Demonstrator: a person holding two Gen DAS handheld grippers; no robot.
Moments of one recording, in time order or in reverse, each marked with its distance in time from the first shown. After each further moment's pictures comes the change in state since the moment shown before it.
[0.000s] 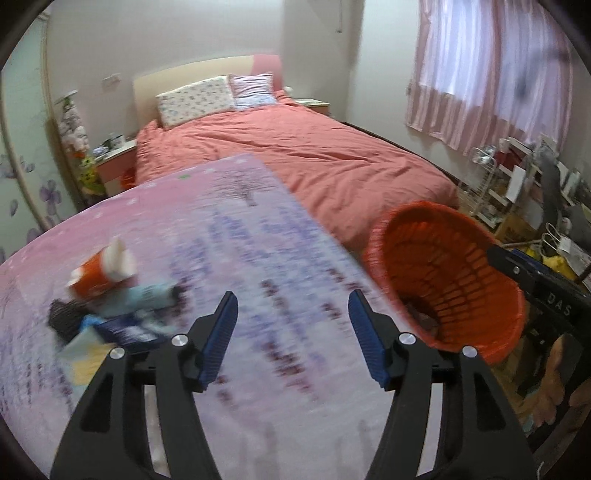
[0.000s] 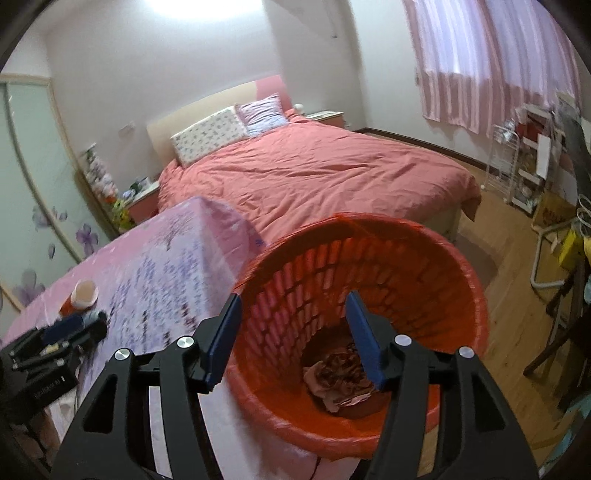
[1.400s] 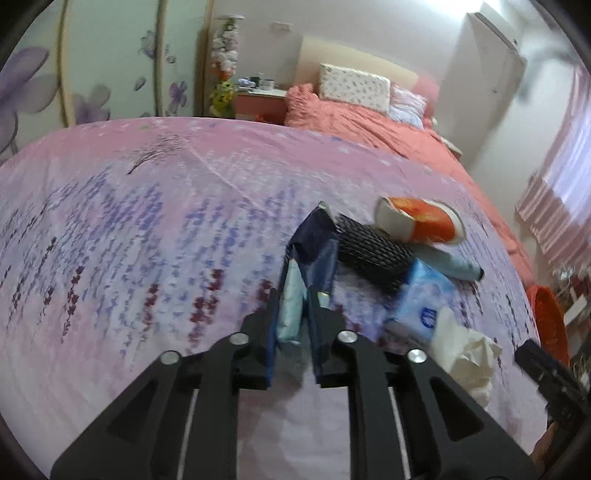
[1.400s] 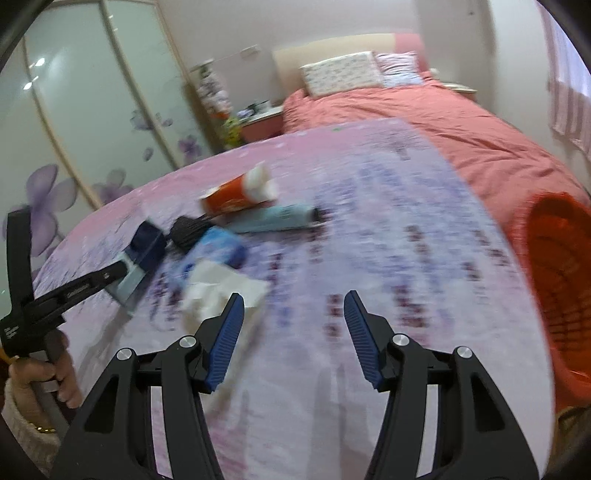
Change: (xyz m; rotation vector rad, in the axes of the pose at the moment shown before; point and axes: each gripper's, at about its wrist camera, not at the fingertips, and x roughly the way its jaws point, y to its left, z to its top) left arm -0.062 0.261 -0.094 -0.514 0.013 0.246; right arm 0.022 0.219 -0.073 -0.263 0.226 0.362
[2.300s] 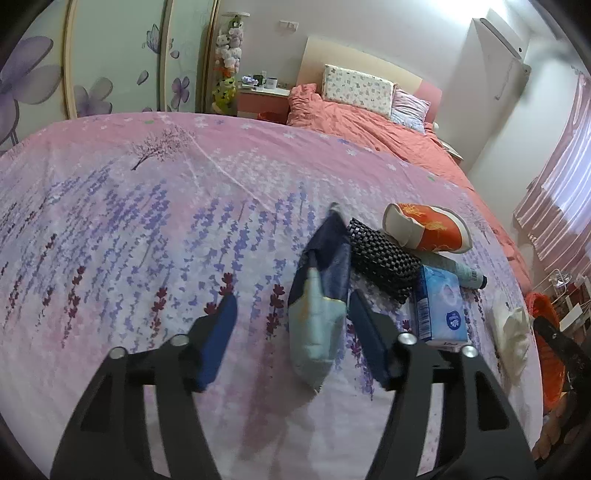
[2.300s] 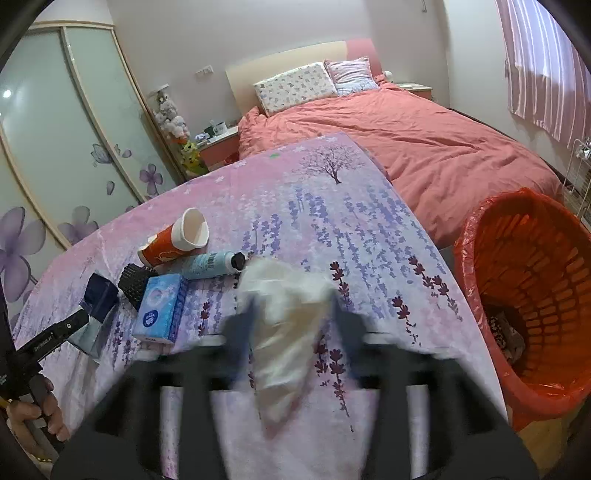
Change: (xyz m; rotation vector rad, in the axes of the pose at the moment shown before) left arm 0.001 0.009 0.003 -0.014 0.004 -0.015; right arm -0.011 -0.053 0.020 0.124 -0.089 -0.129
